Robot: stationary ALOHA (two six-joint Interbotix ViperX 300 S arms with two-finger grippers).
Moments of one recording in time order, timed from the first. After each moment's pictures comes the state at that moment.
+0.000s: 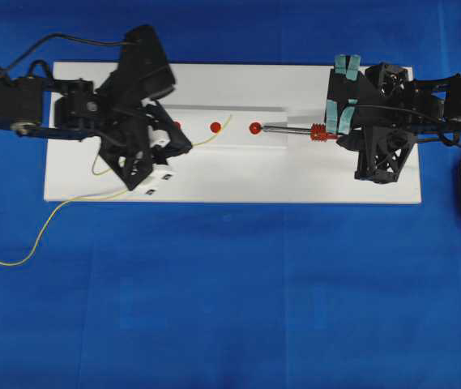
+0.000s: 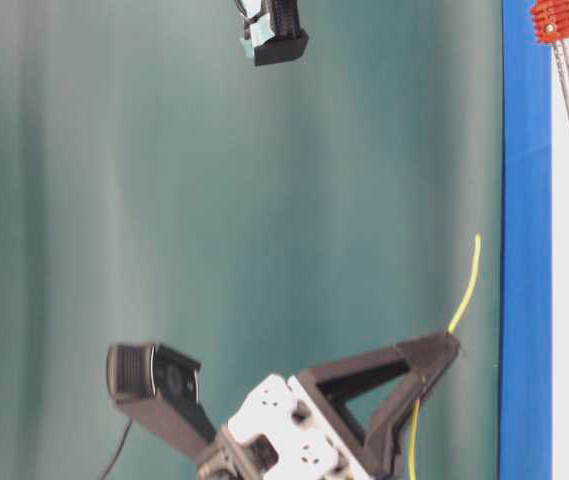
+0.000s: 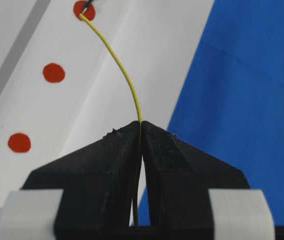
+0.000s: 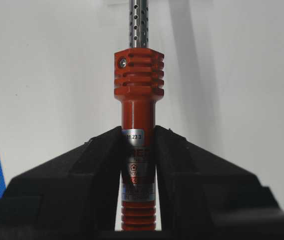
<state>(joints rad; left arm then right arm) 0.08 -0.18 0.69 0.01 0.15 -0.42 -0.22 -0.28 0.89 -0.03 0.45 0.09</state>
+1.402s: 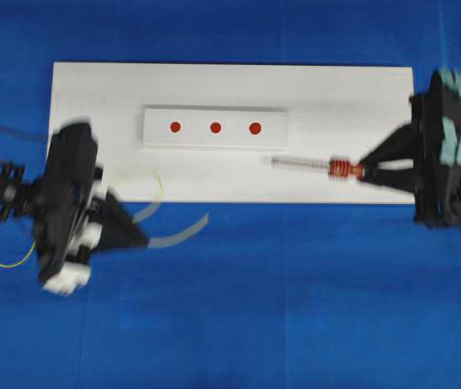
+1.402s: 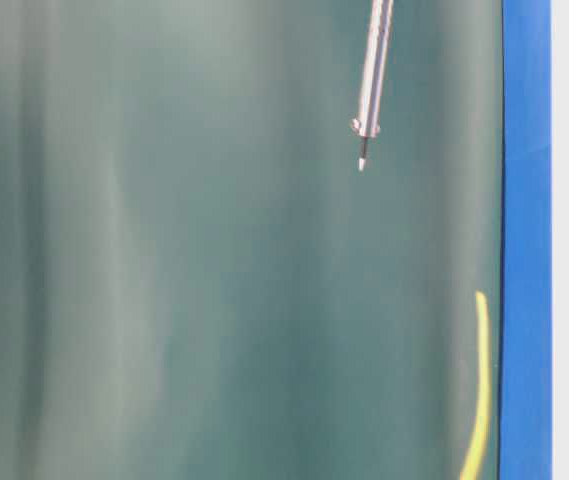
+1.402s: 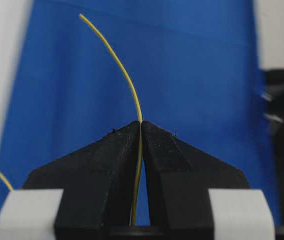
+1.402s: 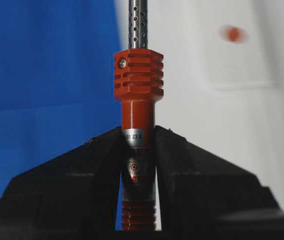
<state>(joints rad) -0.27 -0.36 0.90 0.00 -0.09 -0.44 0.07 -0.71 1.01 -0.01 0.34 0.31</state>
